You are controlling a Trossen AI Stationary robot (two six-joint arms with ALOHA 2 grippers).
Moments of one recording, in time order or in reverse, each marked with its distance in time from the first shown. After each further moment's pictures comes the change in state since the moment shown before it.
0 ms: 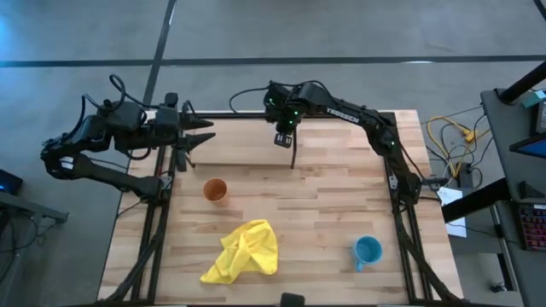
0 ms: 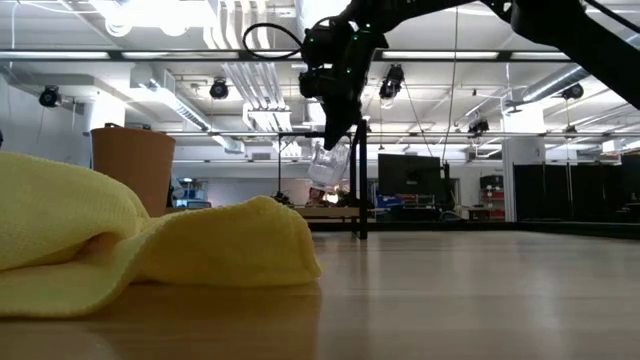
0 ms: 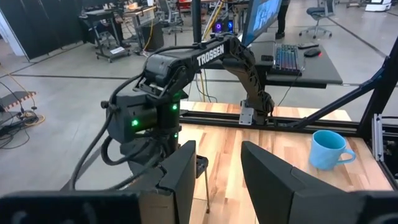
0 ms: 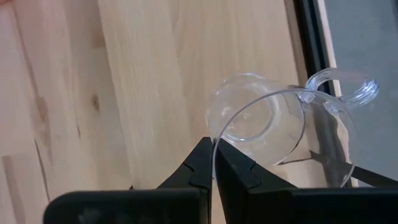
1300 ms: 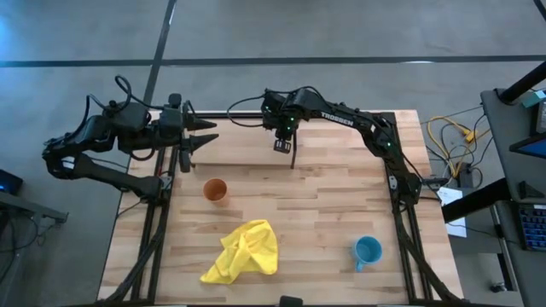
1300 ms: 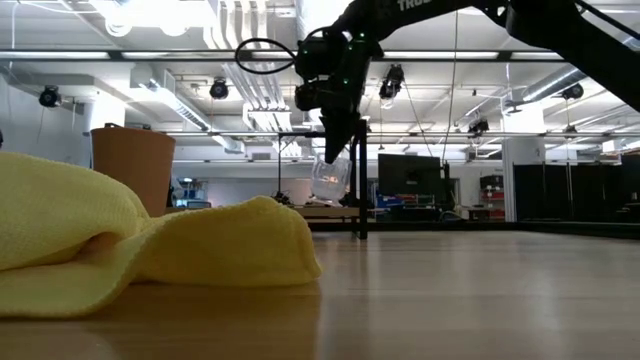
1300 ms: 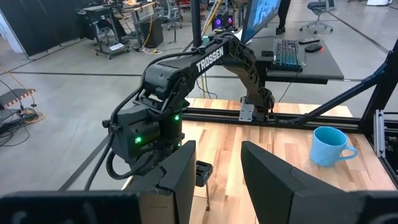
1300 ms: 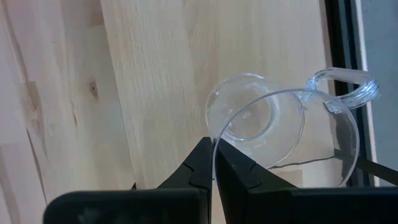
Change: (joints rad) left arm 0.000 0.019 0.000 0.001 0.000 0.001; right arm 0.021 0.033 -0.029 -0.006 0.016 0.002
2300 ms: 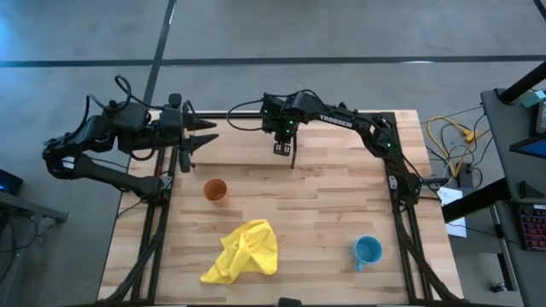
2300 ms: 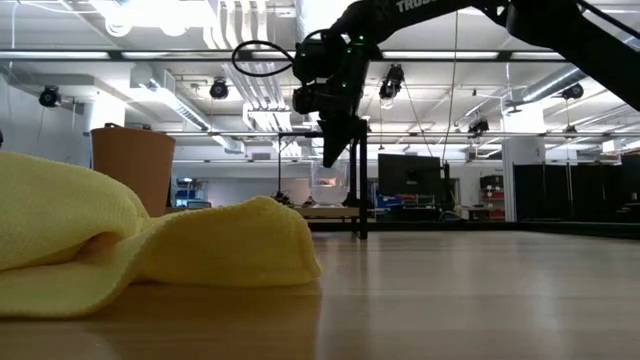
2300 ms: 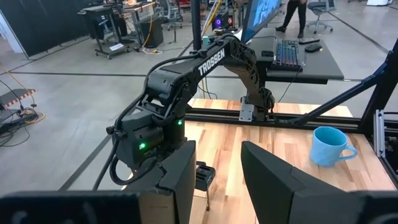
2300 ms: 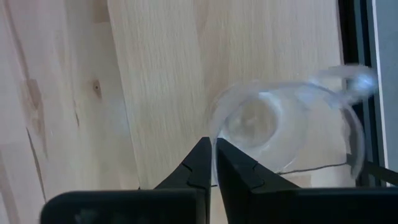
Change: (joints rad) left arm 0.000 -0.001 0.000 0.000 0.000 0.000; right arm 0.012 -0.002 -0.034 0.031 -0.001 0.000
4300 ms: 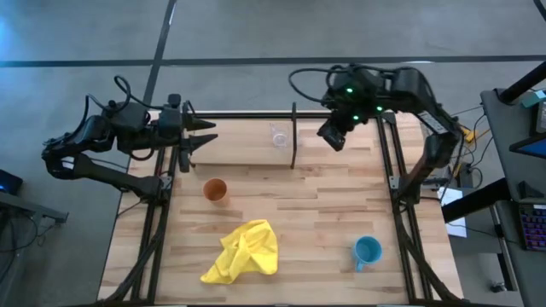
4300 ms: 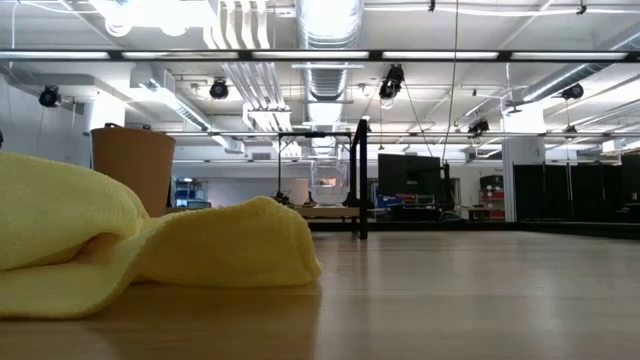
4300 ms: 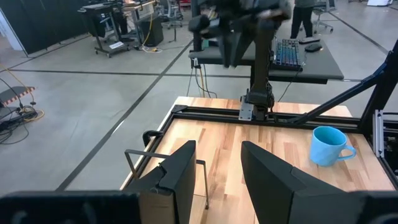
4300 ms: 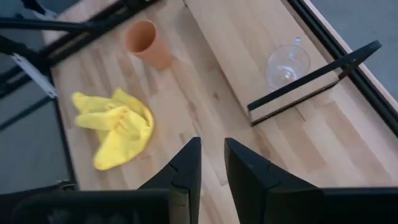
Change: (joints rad) left arm 0.000 -0.002 -0.001 -0.006 0.000 -0.009; right arm 0.147 -0.556 0.184 -0.371 -0.087 0.537
